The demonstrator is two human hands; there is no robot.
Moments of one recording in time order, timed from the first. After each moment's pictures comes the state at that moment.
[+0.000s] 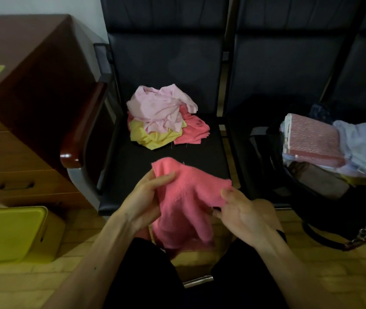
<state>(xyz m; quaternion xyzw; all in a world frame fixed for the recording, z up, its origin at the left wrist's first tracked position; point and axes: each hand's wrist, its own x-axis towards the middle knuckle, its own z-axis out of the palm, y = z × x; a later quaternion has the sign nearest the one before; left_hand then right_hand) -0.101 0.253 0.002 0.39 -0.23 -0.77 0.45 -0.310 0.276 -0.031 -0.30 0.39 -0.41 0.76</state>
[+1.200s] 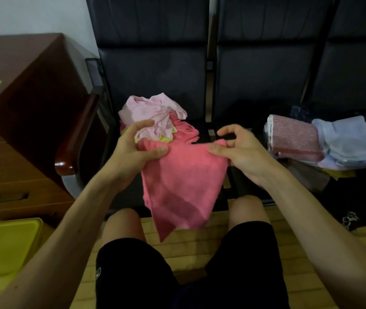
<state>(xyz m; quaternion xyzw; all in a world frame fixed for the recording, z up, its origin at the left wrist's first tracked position) -0.094 0.223 0.061 0.51 -0.50 -0.54 0.44 -0.340 0.230 0.063 -0.50 0.56 -0.41 0.52</state>
